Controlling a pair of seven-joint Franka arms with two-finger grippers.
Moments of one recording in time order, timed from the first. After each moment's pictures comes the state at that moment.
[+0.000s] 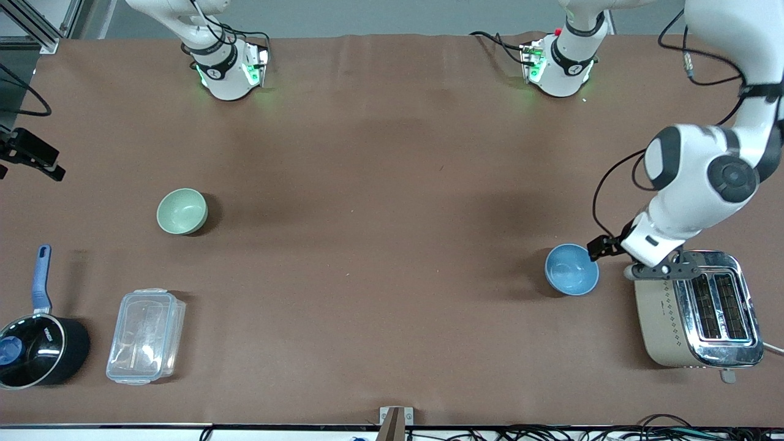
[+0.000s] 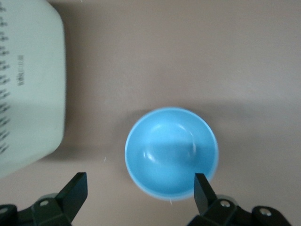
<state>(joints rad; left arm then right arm) 0.06 0.37 -0.13 -1.91 0.06 2.38 -0.10 -0.05 -0.01 -0.03 -1.53 0.00 1.61 -0.03</state>
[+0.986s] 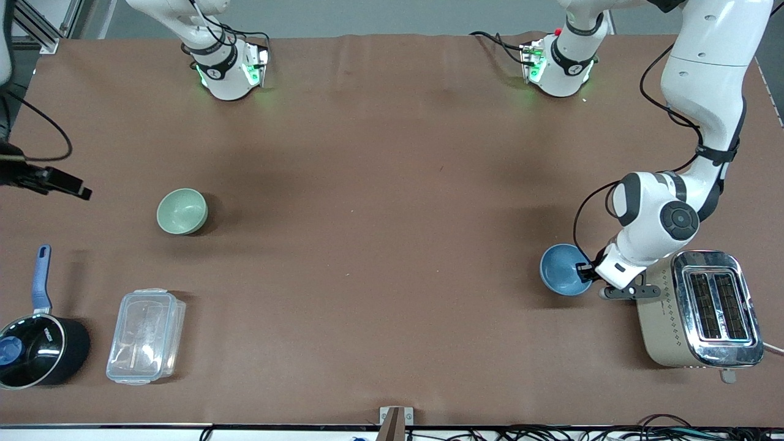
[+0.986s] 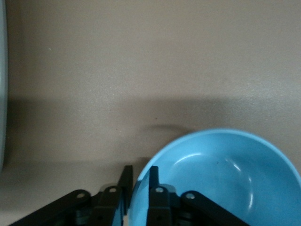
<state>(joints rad) 0.07 0.57 -0.14 -1.90 0.07 2.58 -0.11 -0.06 0.04 -0.17 -1.86 0.10 1.84 -0.09</state>
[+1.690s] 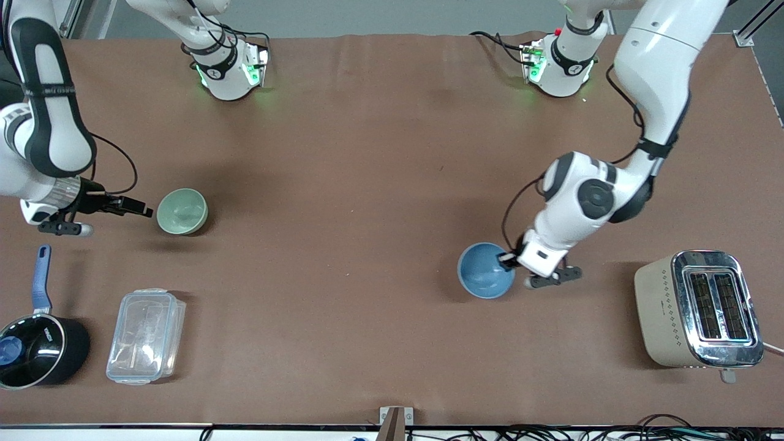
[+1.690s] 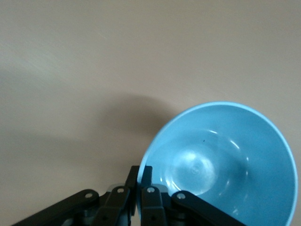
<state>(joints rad) -0.08 0.53 -0.36 -1.86 0.07 2.53 -0.69 -0.07 0.25 -0.28 -2.17 0.40 2.20 -0.49</state>
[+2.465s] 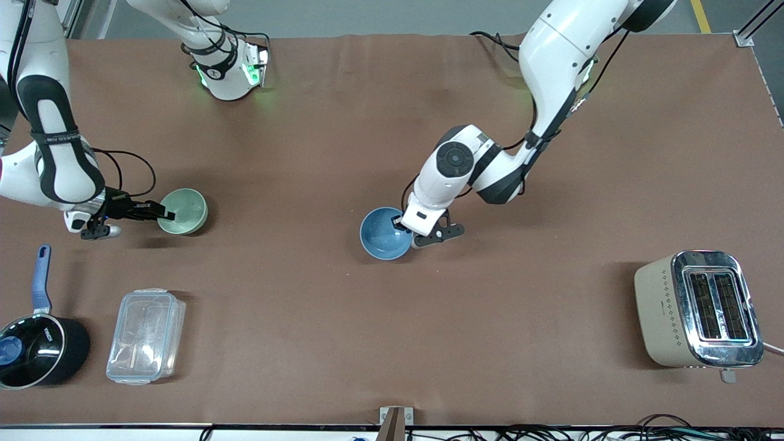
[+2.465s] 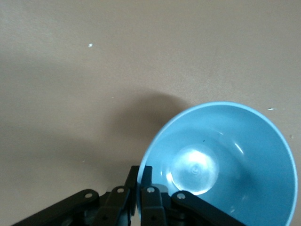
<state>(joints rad) -0.48 0.69 -0.30 -1.69 0.11 2.53 -1.11 -0.09 0.42 -0.31 -2.18 0.67 2.20 -0.86</state>
